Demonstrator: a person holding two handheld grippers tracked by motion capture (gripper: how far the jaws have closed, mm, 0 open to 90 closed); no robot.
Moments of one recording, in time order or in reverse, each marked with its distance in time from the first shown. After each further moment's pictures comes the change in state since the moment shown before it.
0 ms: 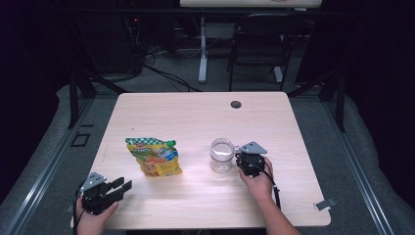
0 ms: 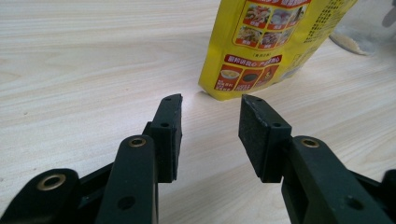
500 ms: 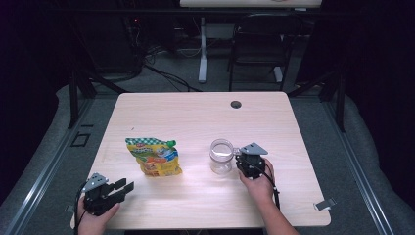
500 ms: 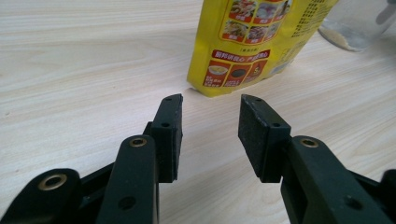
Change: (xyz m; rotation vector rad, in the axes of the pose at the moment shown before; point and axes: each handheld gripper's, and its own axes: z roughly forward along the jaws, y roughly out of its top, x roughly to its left) left arm -0.004 0.000 0.002 0.003 -0.034 0.016; right arm 0.004 0.001 -0.010 0.040 0.004 0.027
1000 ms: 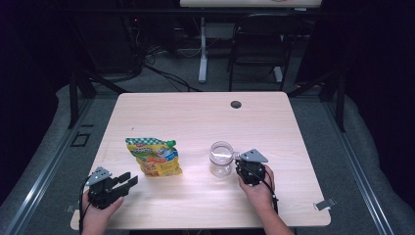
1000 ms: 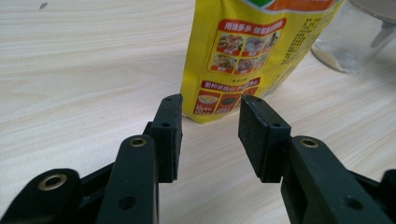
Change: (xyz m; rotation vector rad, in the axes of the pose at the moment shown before) left arm -0.002 0.015 0.010 -0.034 -0.023 0.014; right arm 0.011 -0.012 -0.012 -0.029 -0.024 0.013
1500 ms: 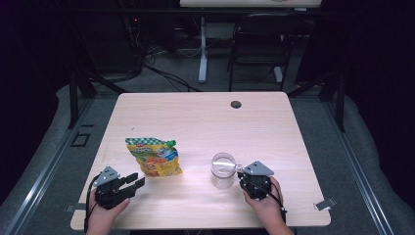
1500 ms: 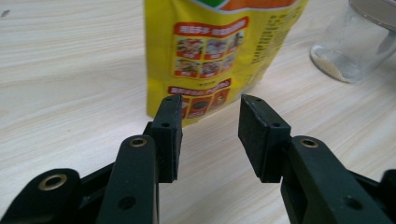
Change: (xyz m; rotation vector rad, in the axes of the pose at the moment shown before) left arm -0.017 0.004 0.007 0.026 -0.050 0.055; right arm 0.003 -0.019 -0.038 0.044 0.083 -0.082
